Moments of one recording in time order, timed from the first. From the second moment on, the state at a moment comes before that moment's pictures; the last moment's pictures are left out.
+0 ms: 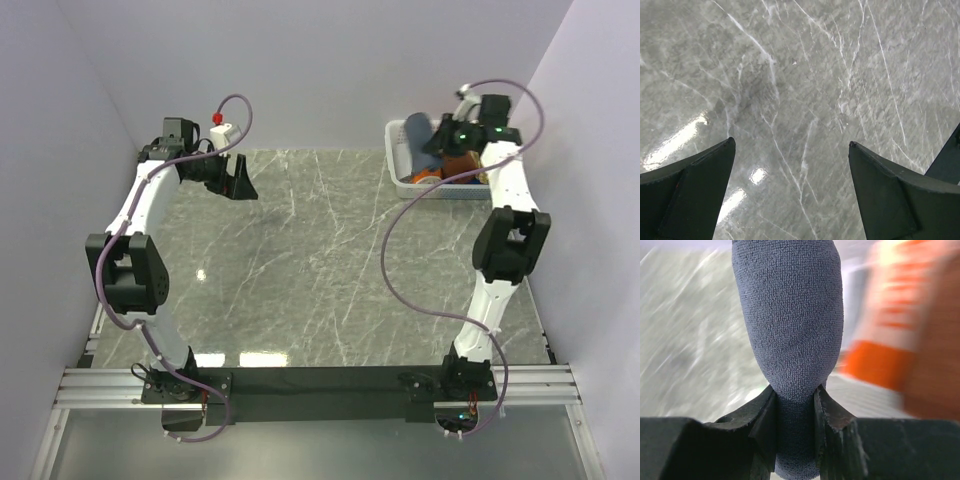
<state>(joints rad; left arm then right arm) -0.03 1.82 1.69 -0.81 0.76 0.28 -0.12 2.11 2.05 -0.66 -0.60 0.05</state>
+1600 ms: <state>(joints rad) 0.05 1.81 1.75 -0.82 0.66 0.19 -0.07 2.26 2.10 -0.66 -0.43 0.16</state>
